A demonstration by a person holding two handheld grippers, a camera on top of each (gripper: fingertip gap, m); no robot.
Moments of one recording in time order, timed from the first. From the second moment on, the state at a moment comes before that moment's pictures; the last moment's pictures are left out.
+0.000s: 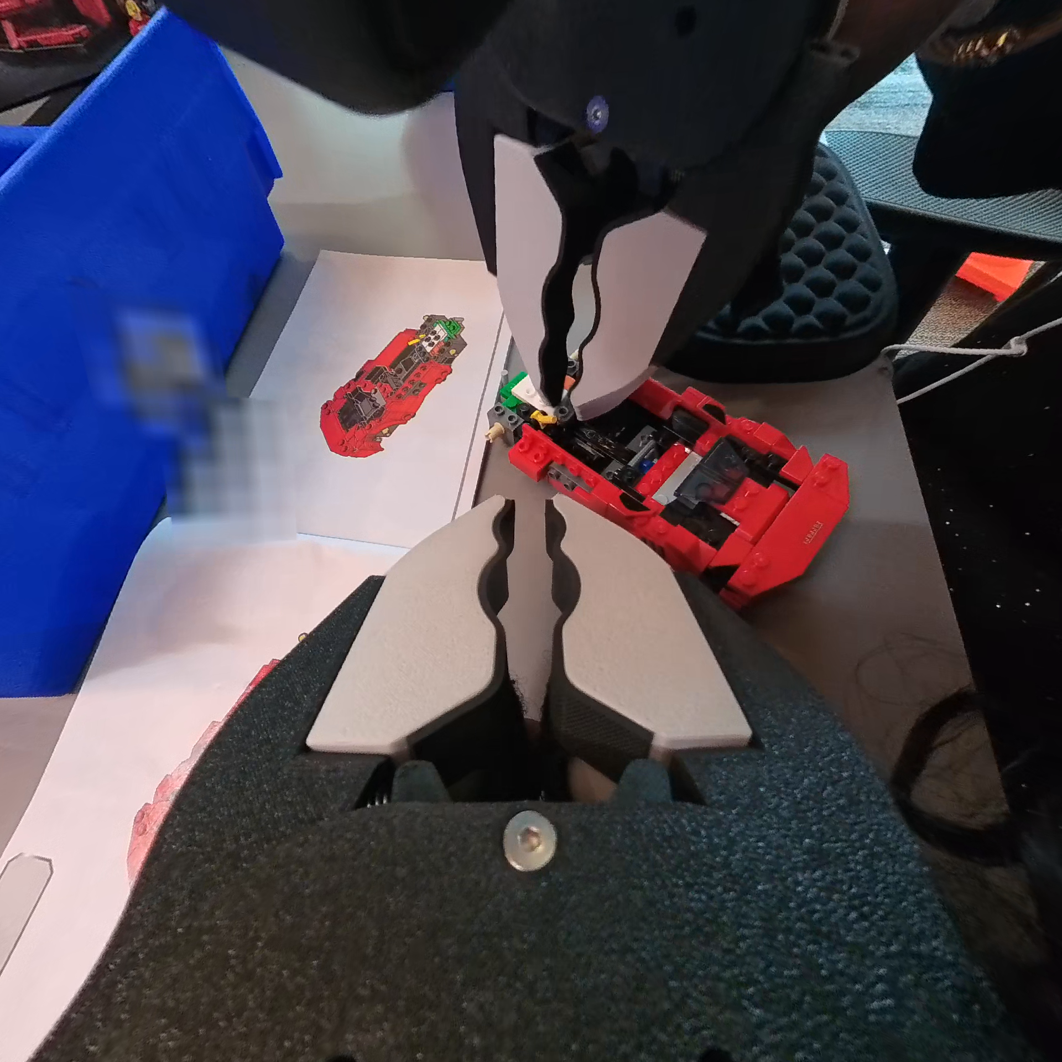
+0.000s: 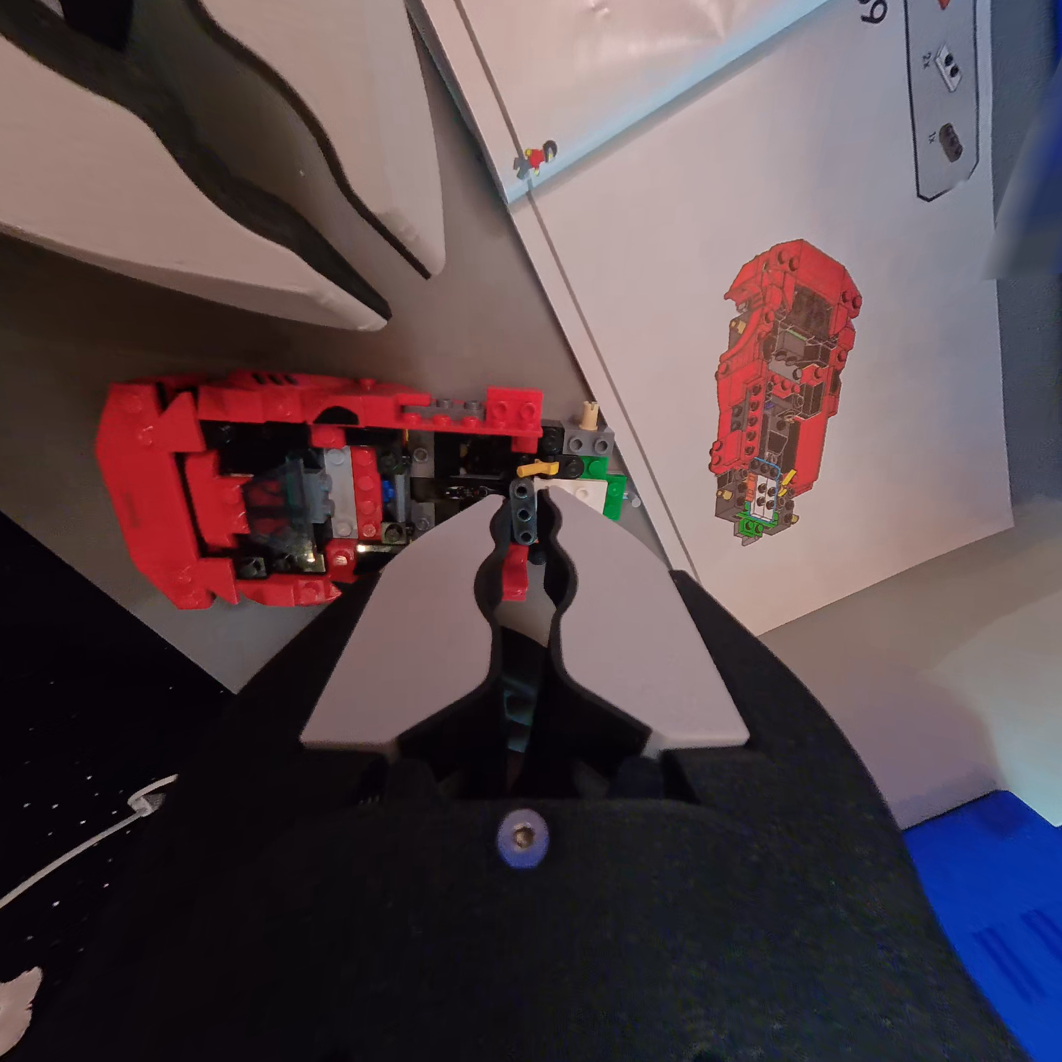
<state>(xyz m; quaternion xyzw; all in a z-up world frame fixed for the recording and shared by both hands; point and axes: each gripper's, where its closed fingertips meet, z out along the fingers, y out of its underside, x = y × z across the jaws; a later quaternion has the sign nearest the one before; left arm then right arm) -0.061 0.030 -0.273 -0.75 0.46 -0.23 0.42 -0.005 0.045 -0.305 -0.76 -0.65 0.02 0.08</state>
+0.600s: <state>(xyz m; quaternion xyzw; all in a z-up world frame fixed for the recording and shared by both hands) -0.061 0.029 -0.274 -0.75 0.47 -0.23 0.42 -0.006 0.046 -0.305 -0.74 -0.66 0.01 0.09</state>
